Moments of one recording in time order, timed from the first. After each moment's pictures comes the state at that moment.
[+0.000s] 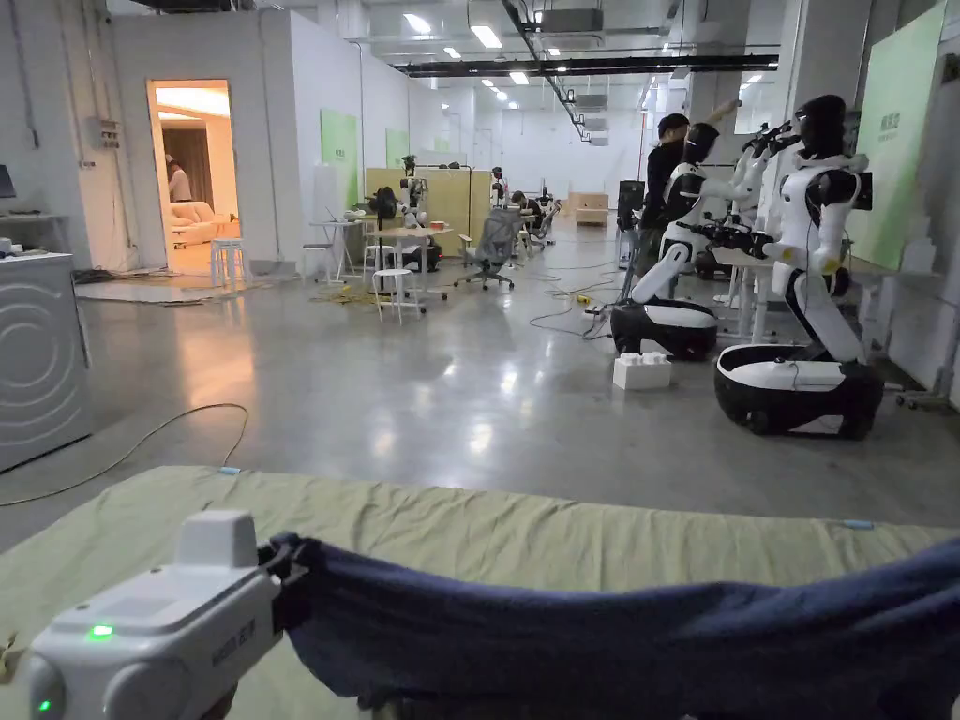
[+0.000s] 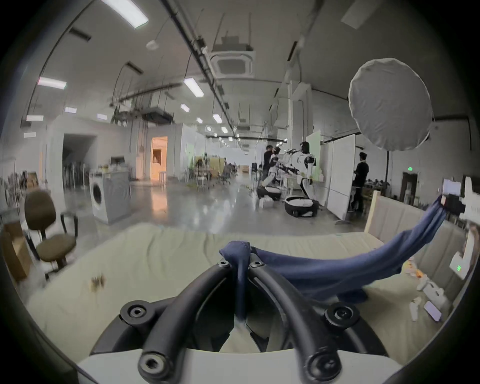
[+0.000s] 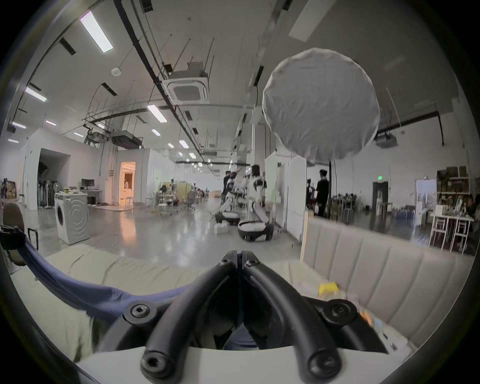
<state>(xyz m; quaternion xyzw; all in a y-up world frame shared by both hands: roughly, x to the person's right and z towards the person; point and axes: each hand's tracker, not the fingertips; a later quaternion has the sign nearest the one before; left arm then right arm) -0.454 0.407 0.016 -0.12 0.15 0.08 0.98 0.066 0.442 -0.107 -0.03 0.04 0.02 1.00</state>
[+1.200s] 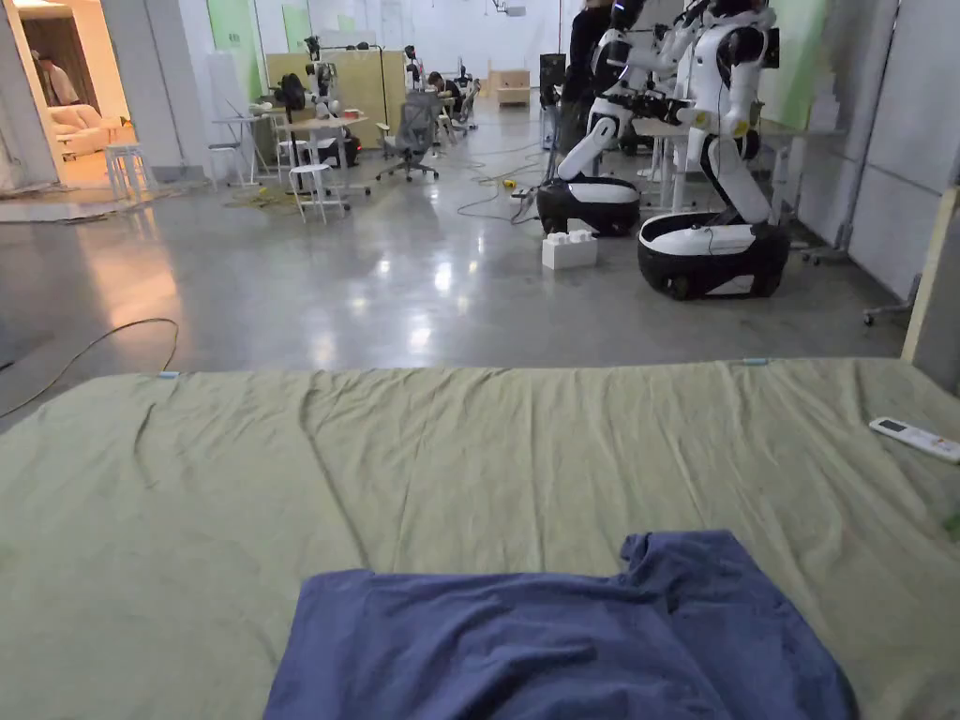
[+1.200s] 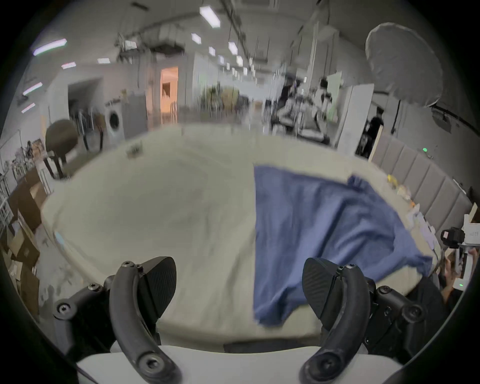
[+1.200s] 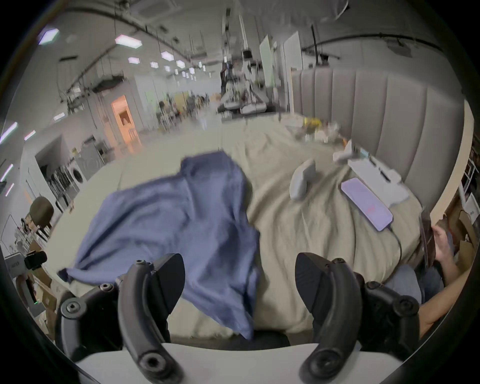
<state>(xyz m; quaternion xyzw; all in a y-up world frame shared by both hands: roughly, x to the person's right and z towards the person) -0.435 0.289 0.259 -0.22 0.17 0.08 0.96 0.178 0.285 0.103 -0.26 0.08 -0.05 0.96</state>
